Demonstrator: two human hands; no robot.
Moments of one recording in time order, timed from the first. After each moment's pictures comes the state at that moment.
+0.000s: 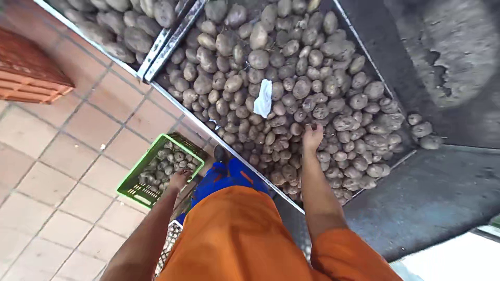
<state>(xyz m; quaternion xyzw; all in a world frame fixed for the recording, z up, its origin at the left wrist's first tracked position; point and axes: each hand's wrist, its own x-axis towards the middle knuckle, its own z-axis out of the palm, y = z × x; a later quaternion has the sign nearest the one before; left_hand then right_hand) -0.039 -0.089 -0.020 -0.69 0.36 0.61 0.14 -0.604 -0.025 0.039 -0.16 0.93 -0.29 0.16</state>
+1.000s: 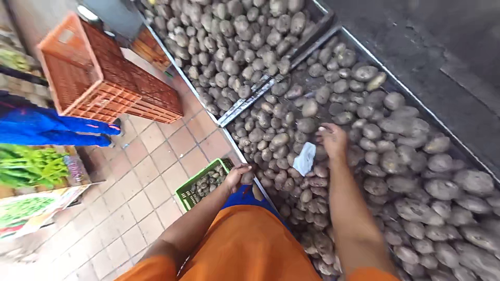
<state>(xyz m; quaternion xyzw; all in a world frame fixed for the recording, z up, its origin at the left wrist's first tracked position) -0.208 -0.220 0.095 -0.62 0.19 0.74 -0.18 -0.599 -0.277 0.077 -0.36 0.77 -0.34 0.41</state>
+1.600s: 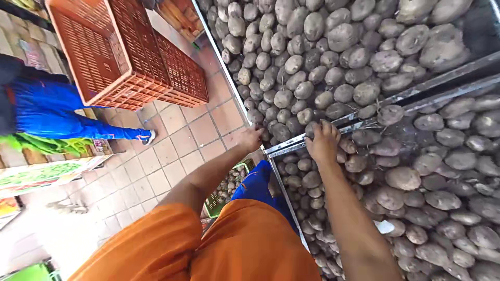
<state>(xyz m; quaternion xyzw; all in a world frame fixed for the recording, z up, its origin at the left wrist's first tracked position) -0.040 -0.584 0.022 -0.62 0.69 0.34 0.17 -0.330 -0.557 0.039 -0.65 0.71 -0.06 0.25</state>
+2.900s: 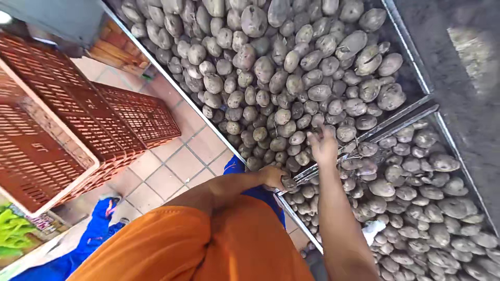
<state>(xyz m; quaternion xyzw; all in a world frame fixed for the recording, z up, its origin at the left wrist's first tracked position) -0.077 -0.709 0.020 -0.22 0.72 0.58 0.31 -0.288 -0.732 0.088 -0.41 0.86 -0.13 0.28</state>
